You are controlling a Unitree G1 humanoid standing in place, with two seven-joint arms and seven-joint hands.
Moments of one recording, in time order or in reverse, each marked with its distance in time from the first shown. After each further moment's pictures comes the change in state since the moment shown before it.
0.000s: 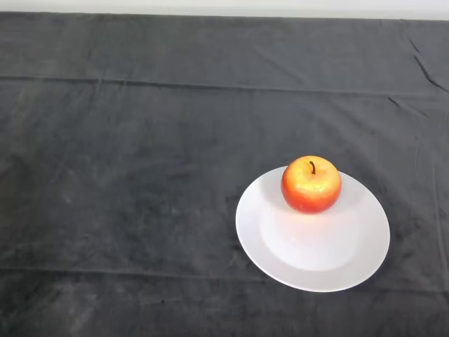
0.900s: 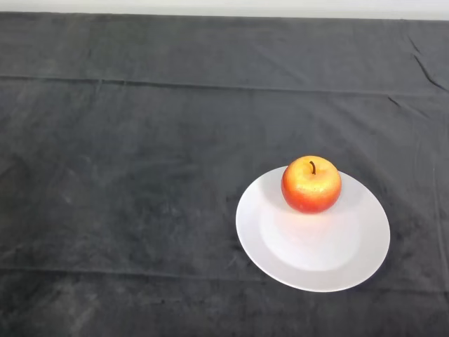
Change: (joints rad) left arm 0.000 0.014 -0.038 0.000 -0.020 0.000 0.038; right arm 0.000 0.000 0.000 0.000 0.000 0.000 0.000
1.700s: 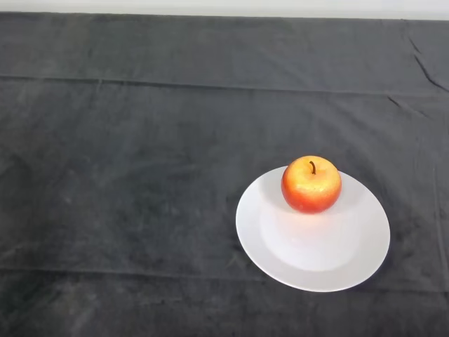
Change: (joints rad) left arm 0.000 0.005 -0.040 0.000 -0.058 0.000 -0.016; right arm 0.000 0.000 0.000 0.000 0.000 0.000 0.000
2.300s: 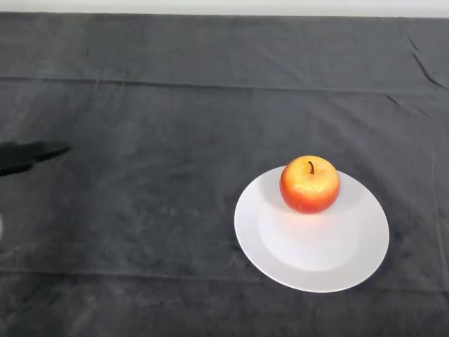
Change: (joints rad) left arm -0.004 0.000 -0.116 -0.003 -0.010 0.028 -0.039; right arm 0.000 0.000 0.000 0.000 0.000 0.000 0.000
